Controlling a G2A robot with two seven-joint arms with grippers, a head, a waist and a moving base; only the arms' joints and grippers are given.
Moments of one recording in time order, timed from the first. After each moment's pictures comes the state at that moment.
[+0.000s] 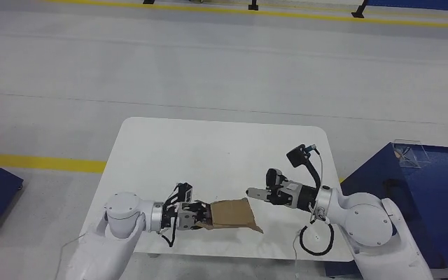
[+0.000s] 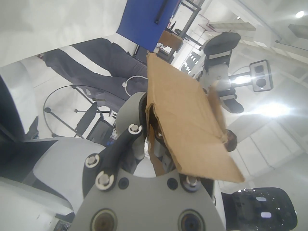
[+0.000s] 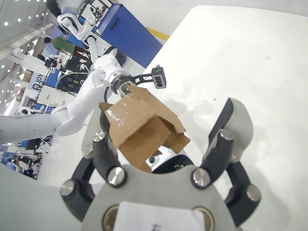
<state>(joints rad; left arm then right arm) 1.16 -1.22 -1.24 -1.52 -0.43 0.48 -1.16 -1.31 -1.01 1.42 -2.06 -0.24 -0.10 0.92</state>
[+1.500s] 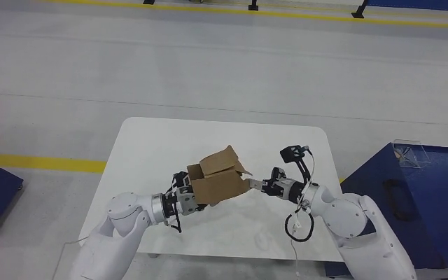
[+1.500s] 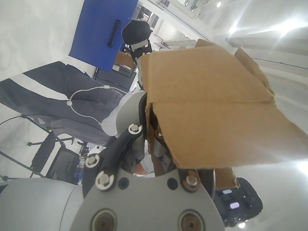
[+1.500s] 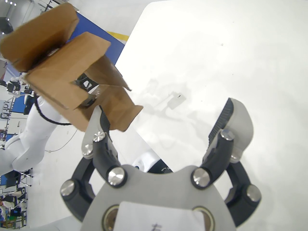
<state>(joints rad) 1.14 -1.22 -1.21 -1.51 -0.67 0.36 -0.96 -1.27 -1.02 1.34 -1.94 -0.39 -0.01 0.83</state>
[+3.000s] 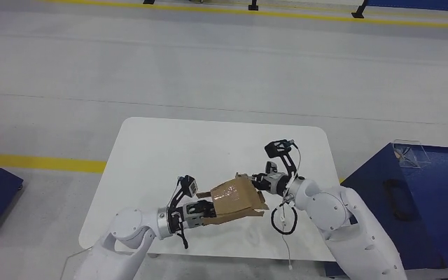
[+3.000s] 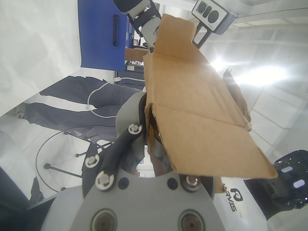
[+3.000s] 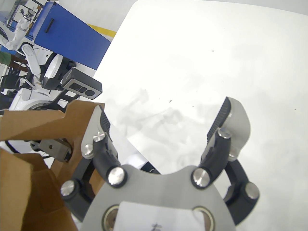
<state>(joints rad) 1.23 -1.20 -1.16 -1.62 -0.52 0.07 -0.98 -1.14 -1.04 1.19 -1.91 -0.55 0.12 0.83</state>
